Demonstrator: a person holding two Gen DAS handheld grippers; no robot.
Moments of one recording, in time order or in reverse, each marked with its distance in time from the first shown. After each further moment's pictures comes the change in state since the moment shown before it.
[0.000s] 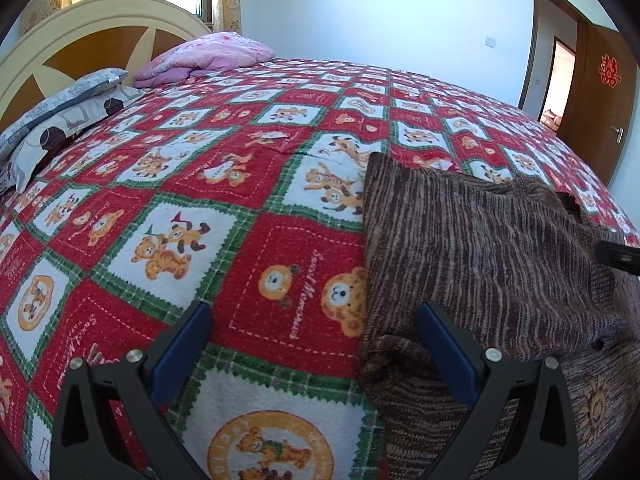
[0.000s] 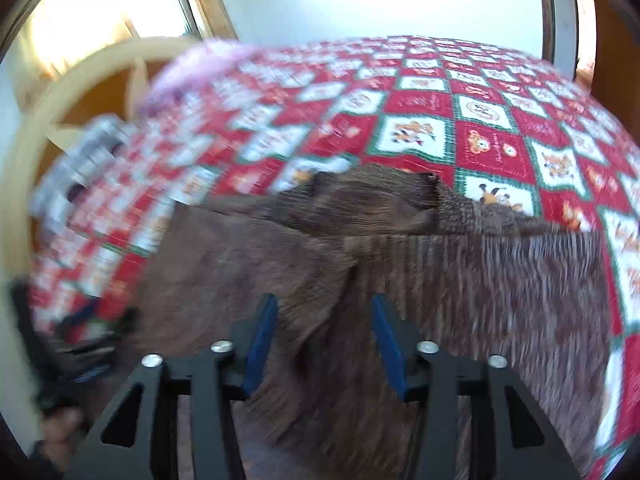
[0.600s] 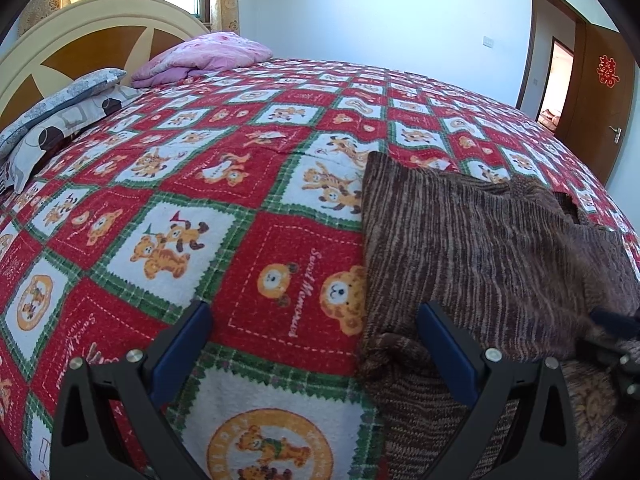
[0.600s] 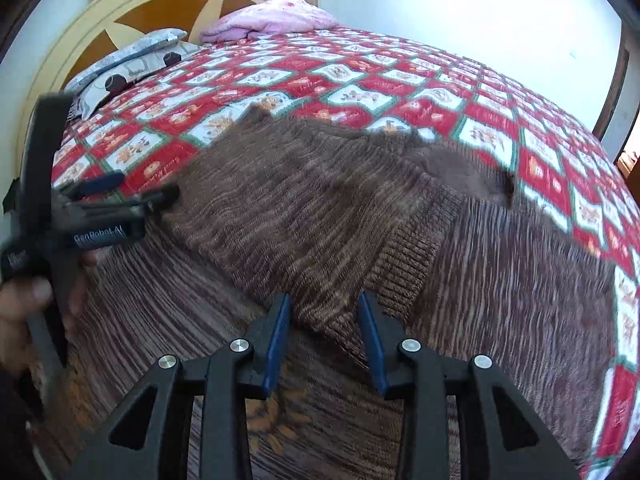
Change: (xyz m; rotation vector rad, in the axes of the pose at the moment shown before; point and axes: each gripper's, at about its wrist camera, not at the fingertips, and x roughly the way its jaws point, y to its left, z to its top) left arm -0.001 0.002 -0.001 -0.002 -0.001 -0.019; right arm -0.021 0.053 -0.068 -0.313 -0.014 0.060
